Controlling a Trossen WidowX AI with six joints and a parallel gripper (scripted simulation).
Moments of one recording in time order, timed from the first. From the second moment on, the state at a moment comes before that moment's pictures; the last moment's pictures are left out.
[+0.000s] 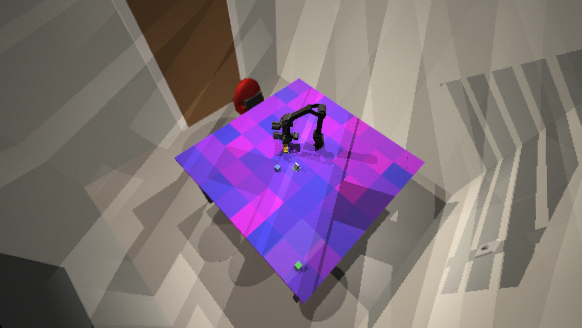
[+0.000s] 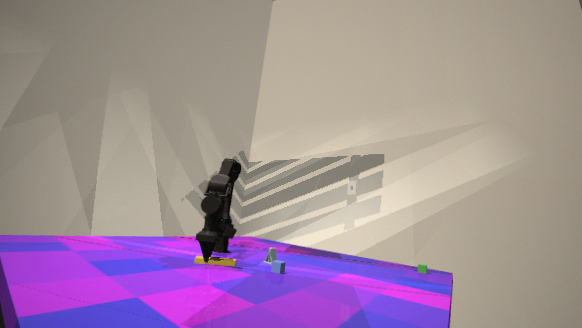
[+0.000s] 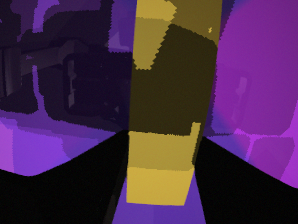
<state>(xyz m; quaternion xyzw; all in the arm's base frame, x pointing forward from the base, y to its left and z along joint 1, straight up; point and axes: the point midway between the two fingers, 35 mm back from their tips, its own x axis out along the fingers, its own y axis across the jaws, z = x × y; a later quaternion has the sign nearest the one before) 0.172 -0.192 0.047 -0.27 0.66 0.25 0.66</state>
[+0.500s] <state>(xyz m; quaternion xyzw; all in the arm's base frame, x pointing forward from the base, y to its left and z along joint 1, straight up) 0.172 -0.192 0.064 -0.26 0.66 0.26 0.66</state>
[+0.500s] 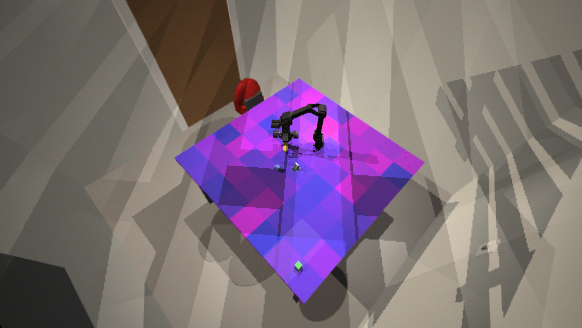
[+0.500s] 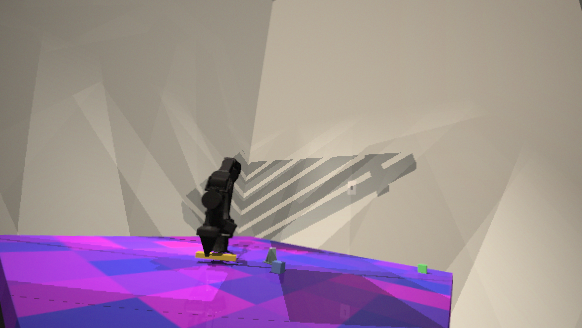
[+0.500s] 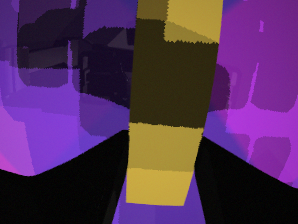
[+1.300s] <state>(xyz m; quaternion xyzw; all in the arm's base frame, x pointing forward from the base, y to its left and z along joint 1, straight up) 0.172 -0.192 0.124 -0.26 0.66 0.26 0.66</state>
